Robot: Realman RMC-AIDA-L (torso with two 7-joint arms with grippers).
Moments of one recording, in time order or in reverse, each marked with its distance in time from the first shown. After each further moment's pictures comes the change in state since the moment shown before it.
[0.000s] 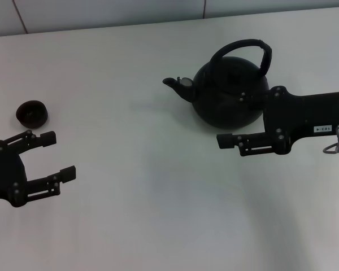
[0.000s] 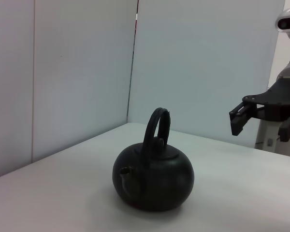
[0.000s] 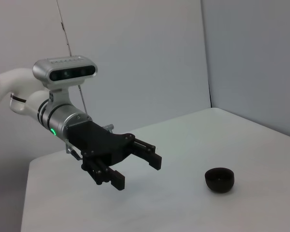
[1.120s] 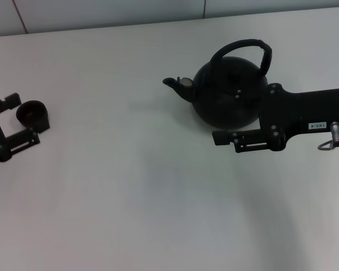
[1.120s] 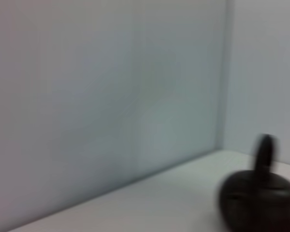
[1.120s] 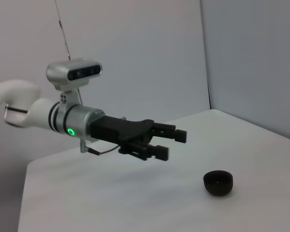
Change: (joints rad) left arm -0.021 -0.029 -0.106 -0.108 -0.124 -0.217 0.093; right arm 0.016 0.003 -0.005 0.013 0.001 0.019 0.000
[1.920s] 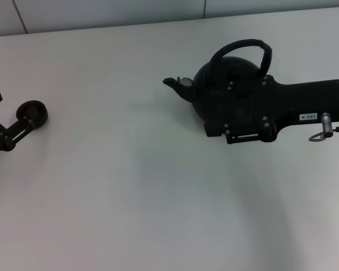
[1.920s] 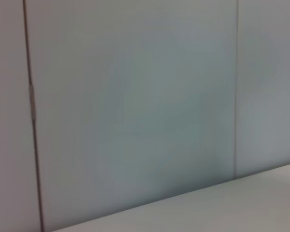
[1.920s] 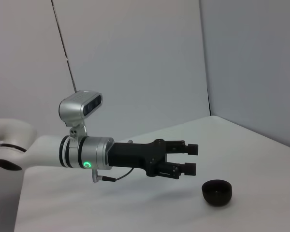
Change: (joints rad) left arm -0.065 -0.002 -0.003 -0.378 -0.316 -0.223 0.459; right arm 0.036 0.000 -0.001 0.027 0.005 0.021 0.000
